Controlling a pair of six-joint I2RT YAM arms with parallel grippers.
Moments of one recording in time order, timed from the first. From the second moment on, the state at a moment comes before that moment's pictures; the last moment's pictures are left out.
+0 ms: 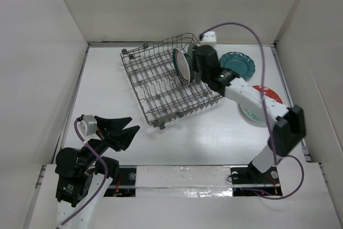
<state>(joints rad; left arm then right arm) -0.31 0.02 0.63 -0.38 0.48 -0.47 0.69 1.71 1.53 -0.24 0.62 0.24</state>
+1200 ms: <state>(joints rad) -0.31 0.02 0.63 -0.38 0.48 -0.47 -0.63 1.28 0.37 0.26 -0.12 0.84</state>
